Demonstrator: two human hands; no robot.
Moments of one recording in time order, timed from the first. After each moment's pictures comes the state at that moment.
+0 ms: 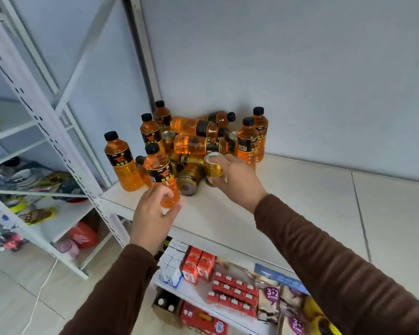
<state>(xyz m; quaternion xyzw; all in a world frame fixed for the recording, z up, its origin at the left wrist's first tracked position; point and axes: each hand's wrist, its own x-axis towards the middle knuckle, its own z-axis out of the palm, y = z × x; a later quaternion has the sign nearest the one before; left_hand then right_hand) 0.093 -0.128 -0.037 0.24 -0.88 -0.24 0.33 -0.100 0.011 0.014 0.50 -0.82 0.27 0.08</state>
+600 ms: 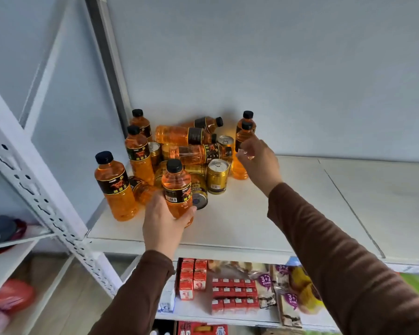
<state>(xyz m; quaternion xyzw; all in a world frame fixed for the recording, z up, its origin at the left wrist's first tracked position) 0.066 -0.218 -0.057 0.22 -0.86 -0.33 0.31 -0.102 -0.030 0.033 0.20 -0.89 0.38 0.18</state>
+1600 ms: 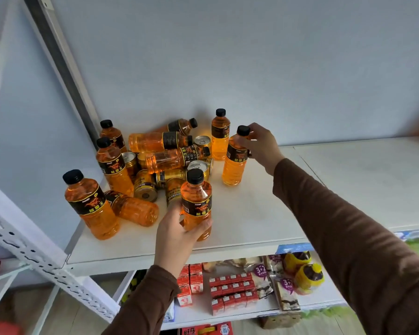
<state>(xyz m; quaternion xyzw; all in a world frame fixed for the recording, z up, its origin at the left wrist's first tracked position) 0.063 -0.181 -0.055 0.03 -0.82 -0.53 0.21 -0.146 0.018 0.048 0.11 -0.82 0.55 0.08</state>
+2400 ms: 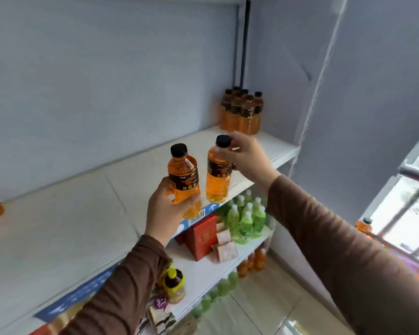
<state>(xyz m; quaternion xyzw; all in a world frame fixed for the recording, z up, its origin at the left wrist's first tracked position) -0.034 0.290 -0.019 -0.19 -0.77 -0.61 0.06 -0.007 0.506 0.072 -0.04 -0.83 0.51 0.22</state>
